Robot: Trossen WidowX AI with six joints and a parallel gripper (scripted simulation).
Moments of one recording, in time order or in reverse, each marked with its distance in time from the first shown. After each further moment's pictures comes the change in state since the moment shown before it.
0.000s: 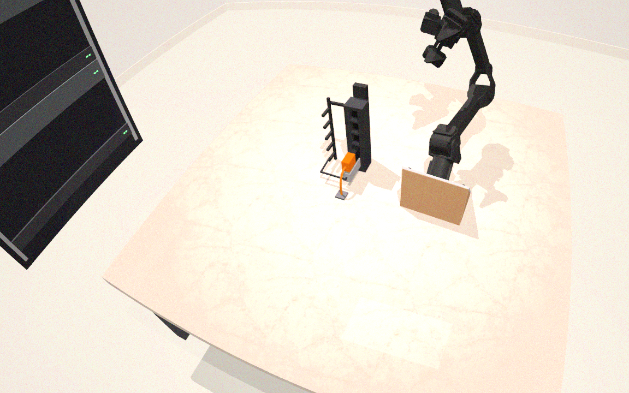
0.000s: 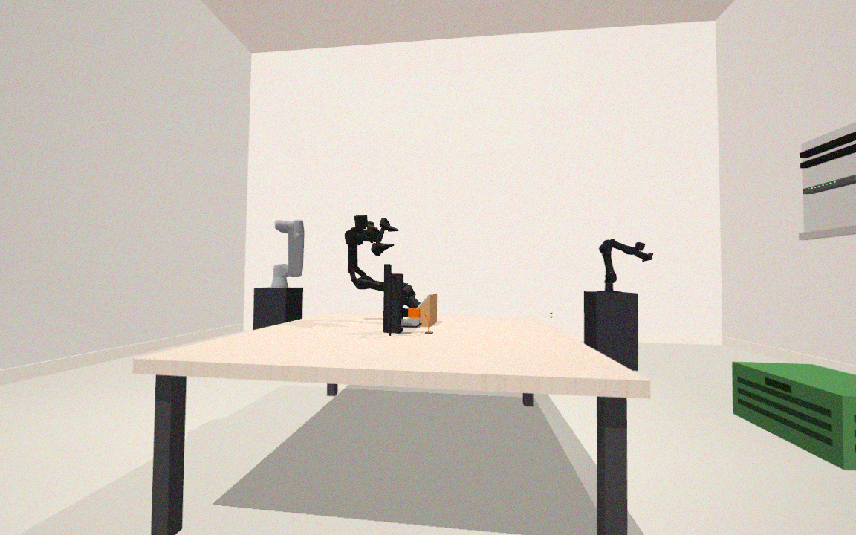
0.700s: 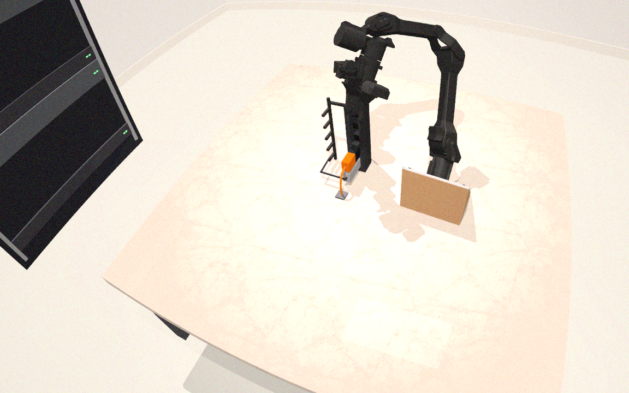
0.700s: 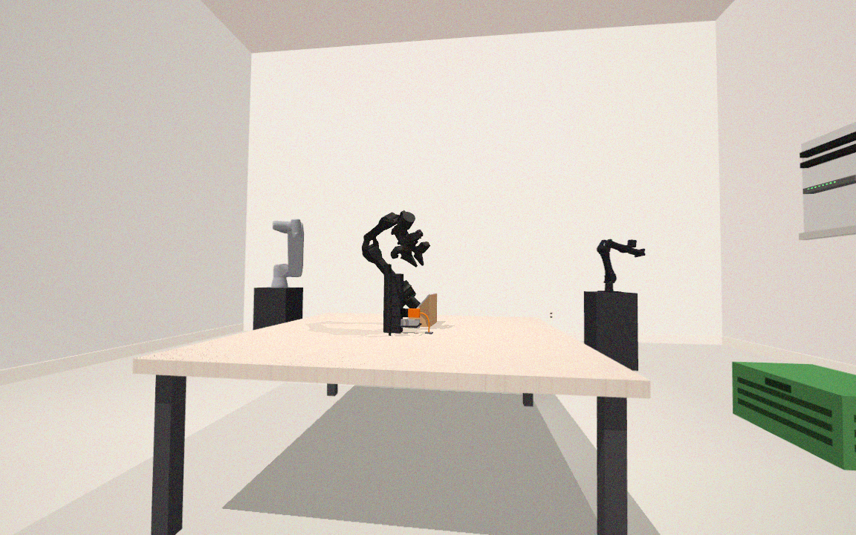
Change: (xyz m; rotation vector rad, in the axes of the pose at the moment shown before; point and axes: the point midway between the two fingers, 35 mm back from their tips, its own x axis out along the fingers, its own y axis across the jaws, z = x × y) arm 0.204 -0.147 0.082 -0.653 0.555 -0.709
